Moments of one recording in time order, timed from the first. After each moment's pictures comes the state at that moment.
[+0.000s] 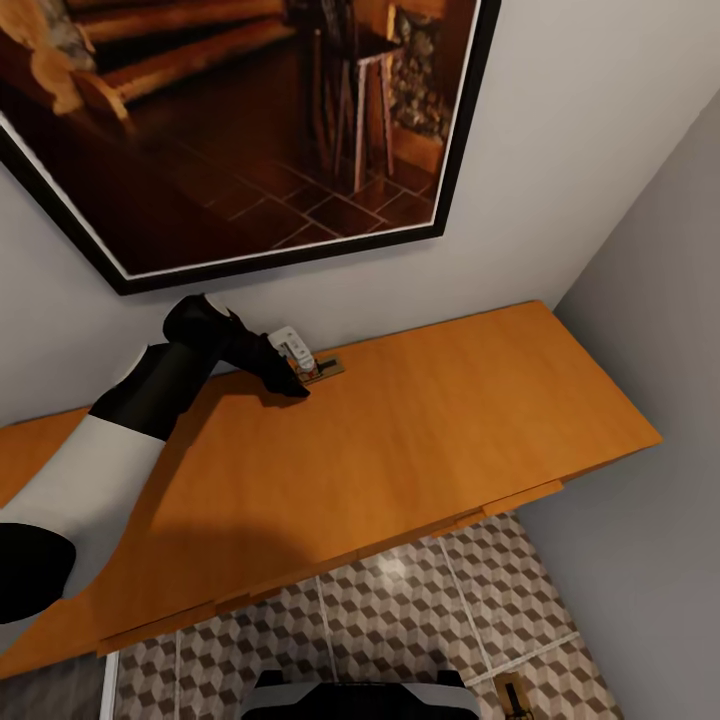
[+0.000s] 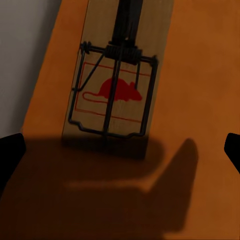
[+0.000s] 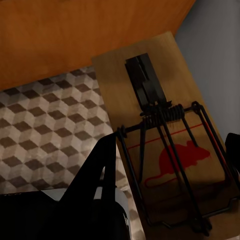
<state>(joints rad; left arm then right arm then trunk) -1.25 0.13 -0.40 -1.15 -0.68 0.86 -1.24 -0.24 0.05 0.46 -0.02 -0.34 -1.04 -0.30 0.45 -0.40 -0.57</state>
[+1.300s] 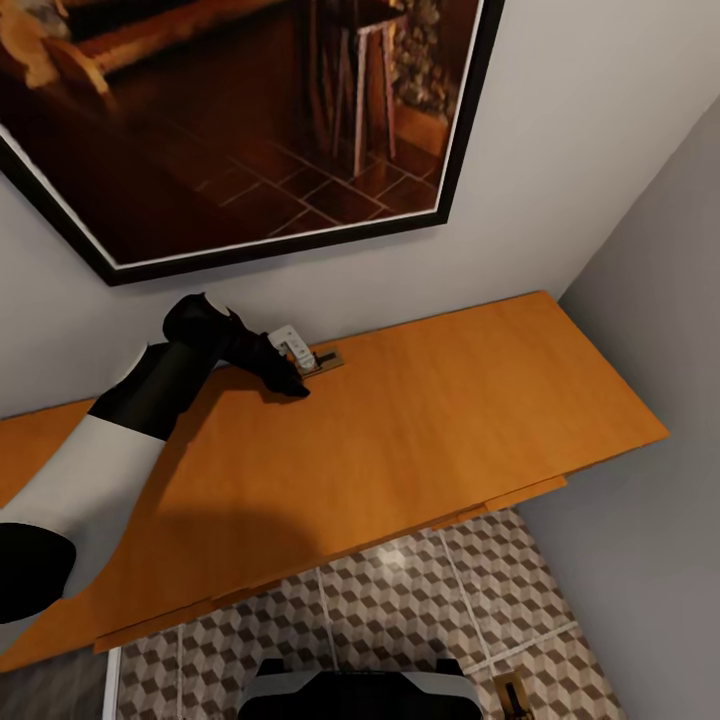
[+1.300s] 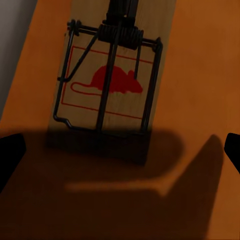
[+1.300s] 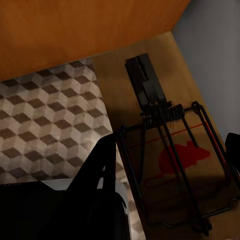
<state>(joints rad) -1.26 0.13 -0.40 -1.15 -0.68 0.86 -1.25 -0.24 0.05 0.46 -0.02 -0.34 -1.04 -0.30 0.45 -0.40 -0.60</state>
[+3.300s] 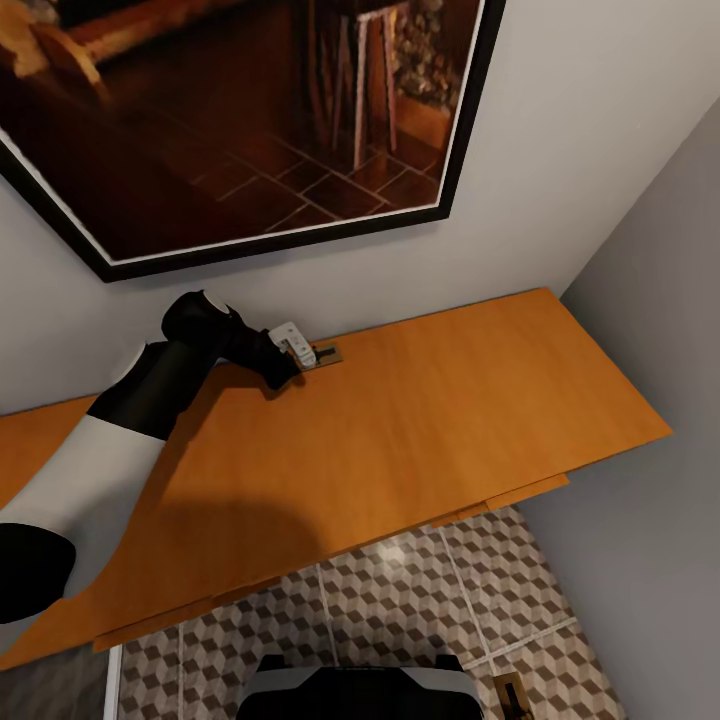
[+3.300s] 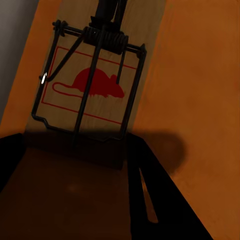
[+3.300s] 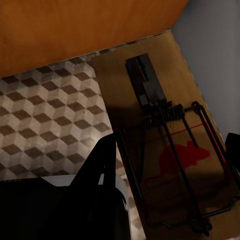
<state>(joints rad) -1.26 0.13 -0.40 -1.17 -0.68 0.86 -1.24 -0.24 0.05 0.46 -0.02 -0.34 -1.04 -0.30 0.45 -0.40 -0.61</state>
